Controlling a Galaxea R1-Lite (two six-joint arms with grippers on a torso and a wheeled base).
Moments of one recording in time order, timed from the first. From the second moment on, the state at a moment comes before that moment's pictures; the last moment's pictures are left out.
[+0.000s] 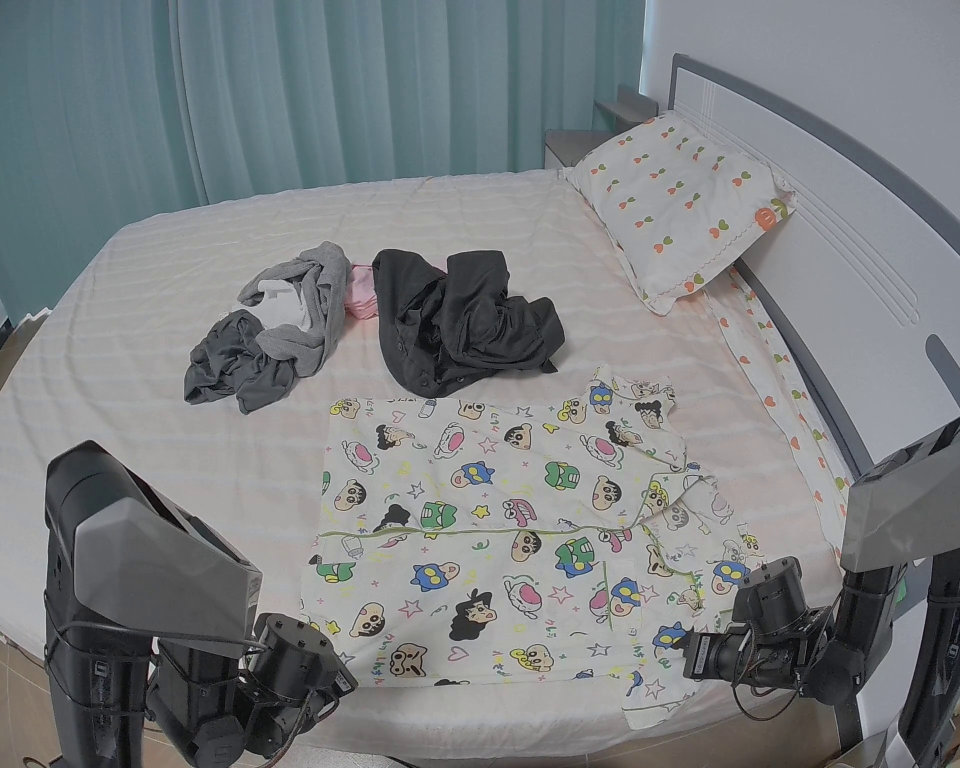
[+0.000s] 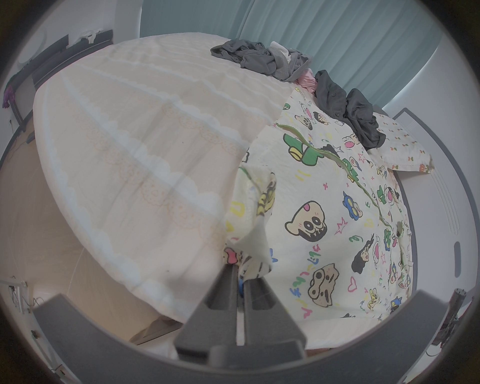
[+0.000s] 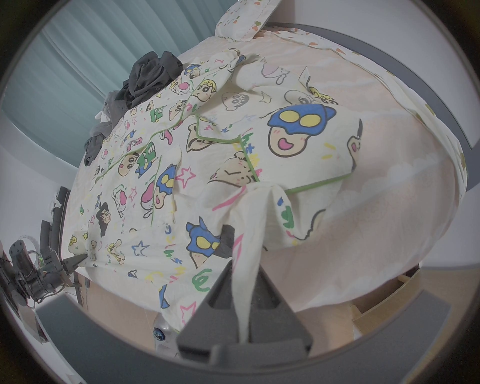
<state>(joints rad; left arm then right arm) -0.58 2.33 -0.12 -1.34 0.36 -1.04 0.44 2.21 -0.18 -1.12 -0.10 0.58</state>
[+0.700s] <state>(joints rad) -0.59 2.25 -0.02 -1.32 0.35 -1.01 0.51 2.11 -0.02 -1.14 -0.05 0.59</state>
